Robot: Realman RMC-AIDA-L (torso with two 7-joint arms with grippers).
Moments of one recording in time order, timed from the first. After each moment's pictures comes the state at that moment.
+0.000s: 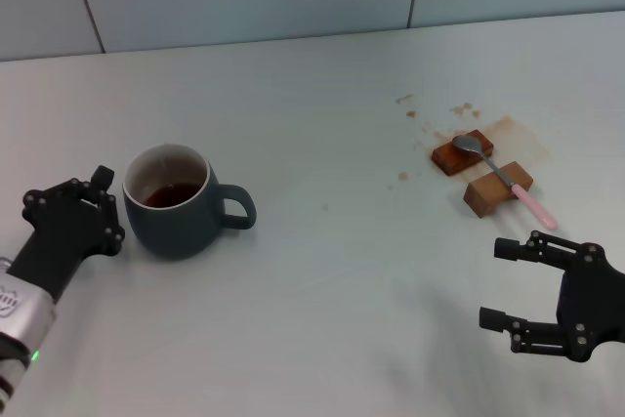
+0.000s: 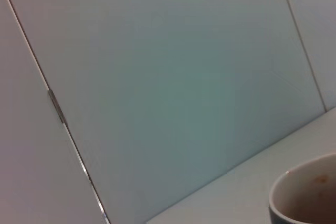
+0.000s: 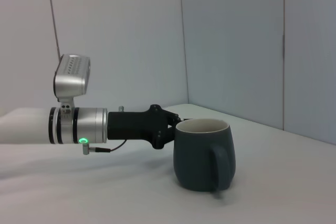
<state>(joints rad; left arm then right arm) -0.47 -2.08 0.30 -0.21 1.34 1.22 0.27 0.29 2.06 -0.40 -0.56 -2.12 -1.80 0.85</state>
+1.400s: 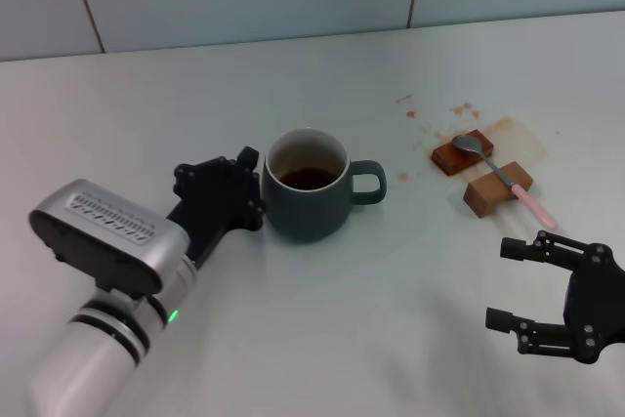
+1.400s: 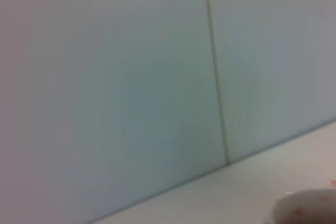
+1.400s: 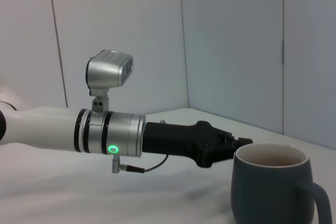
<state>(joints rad) -0.60 -2.08 -0.02 -0.54 1.58 0.98 0.34 0.28 2.06 -0.39 -0.56 -2.11 -1.81 0.84</state>
